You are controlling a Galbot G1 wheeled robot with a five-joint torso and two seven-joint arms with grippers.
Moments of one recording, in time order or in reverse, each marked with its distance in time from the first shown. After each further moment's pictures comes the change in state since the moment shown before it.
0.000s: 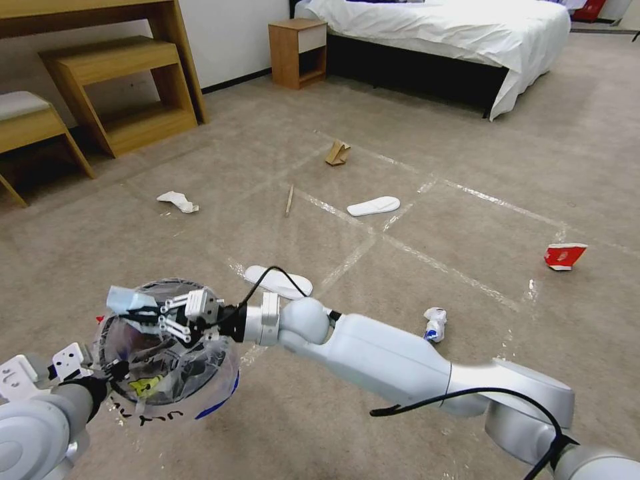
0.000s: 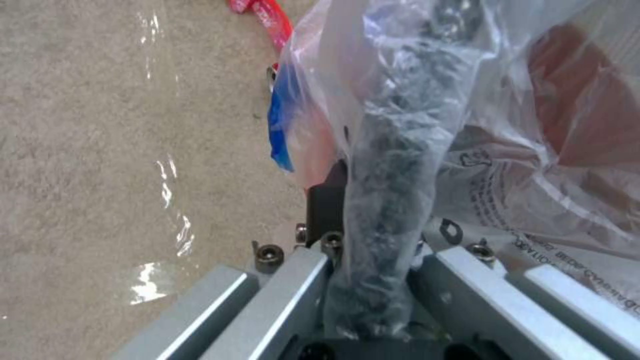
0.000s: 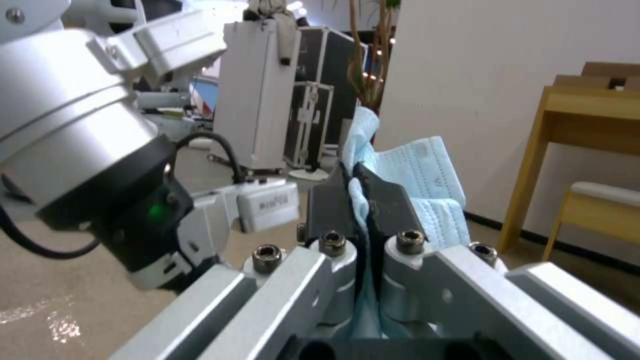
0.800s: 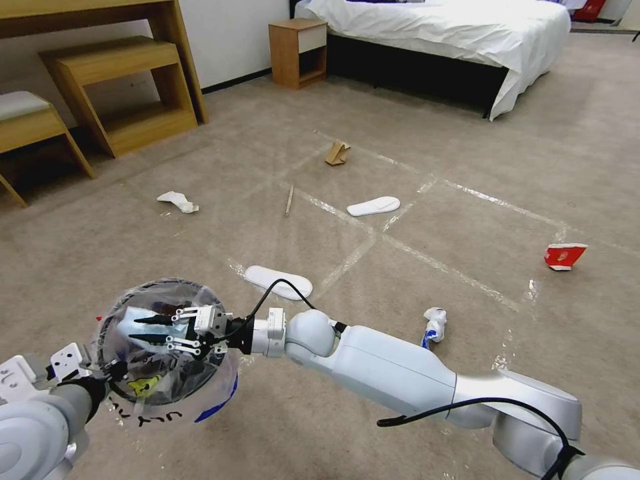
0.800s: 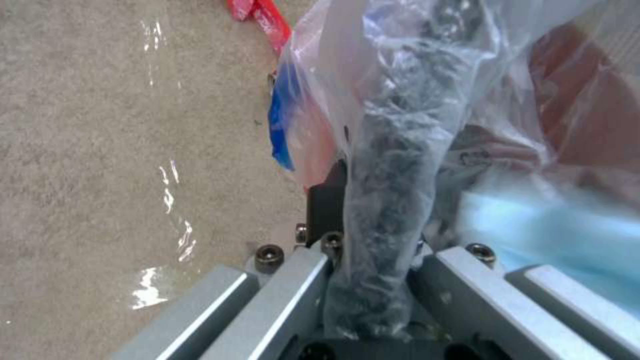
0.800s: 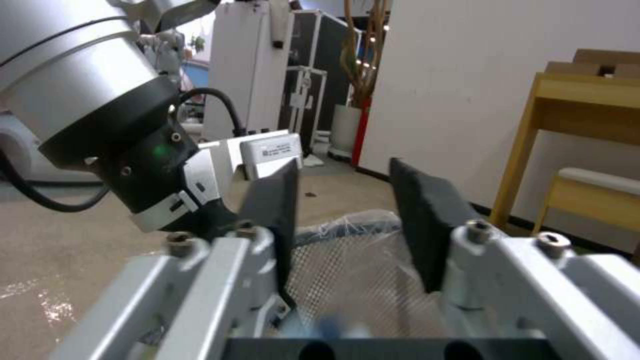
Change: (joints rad) left arm -0.001 0.006 -0.005 -0.007 -0.001 -0.003 -0.006; right arm -0.022 -0.020 -0.004 0.005 -0.046 0.002 0.028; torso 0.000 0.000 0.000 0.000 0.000
